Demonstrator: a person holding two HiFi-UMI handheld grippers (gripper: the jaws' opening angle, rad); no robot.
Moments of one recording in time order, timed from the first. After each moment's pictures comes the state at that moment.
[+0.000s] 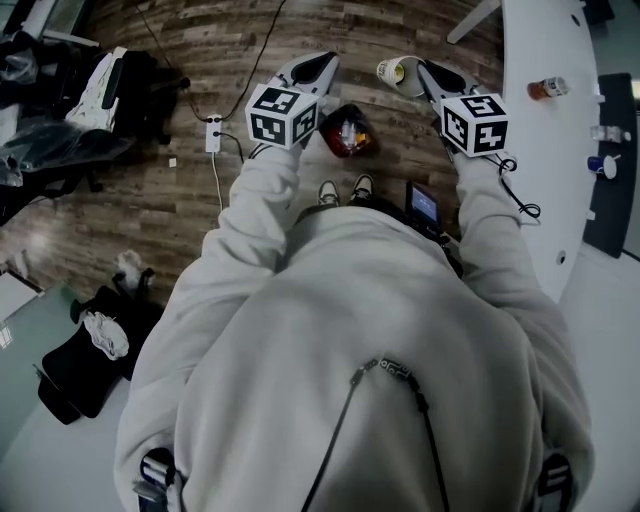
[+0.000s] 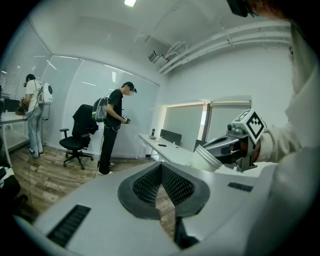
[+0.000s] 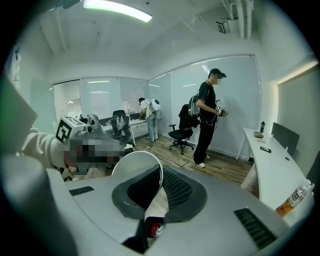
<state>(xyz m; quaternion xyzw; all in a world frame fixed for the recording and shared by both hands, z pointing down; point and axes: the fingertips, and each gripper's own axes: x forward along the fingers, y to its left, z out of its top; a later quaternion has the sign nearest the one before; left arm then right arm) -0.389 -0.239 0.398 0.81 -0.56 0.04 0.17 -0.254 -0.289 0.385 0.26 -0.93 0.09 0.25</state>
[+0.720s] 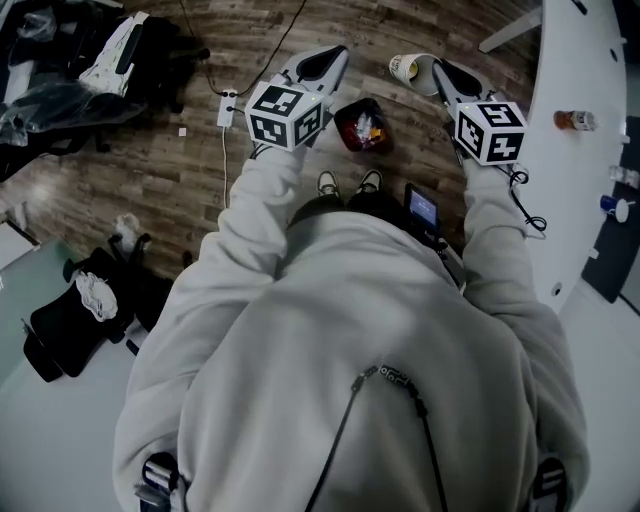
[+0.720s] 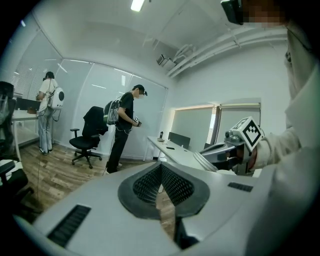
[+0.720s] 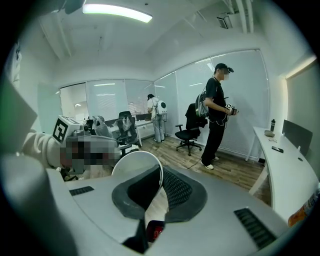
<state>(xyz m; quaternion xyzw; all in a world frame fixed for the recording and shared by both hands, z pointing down) -0.415 -0.236 0.402 0.78 -0.60 0.02 0.18 -0.281 -0.307 0.406 0.22 -0.94 0.10 0.25</state>
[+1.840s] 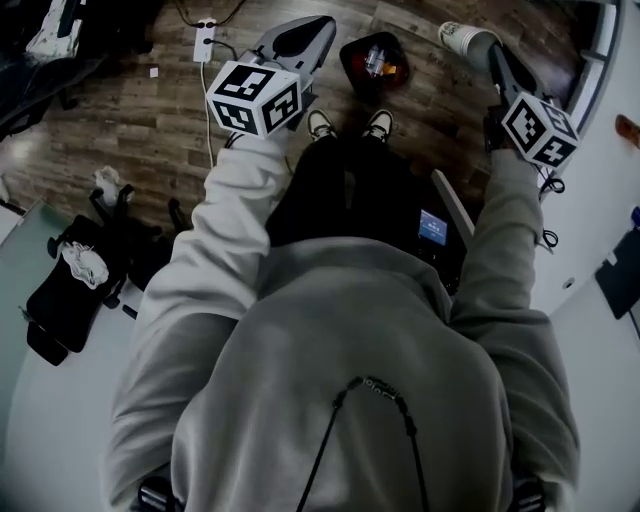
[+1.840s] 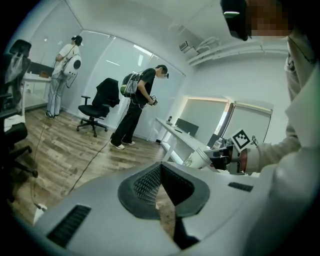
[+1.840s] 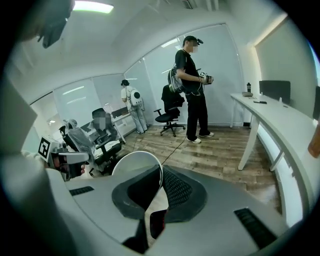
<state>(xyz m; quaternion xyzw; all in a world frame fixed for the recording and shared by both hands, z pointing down) -0.464 -0.217 0.597 0.75 -0.59 0.02 0.30 -0.251 -0.355 0.601 0.32 -0.88 0.23 0.26</state>
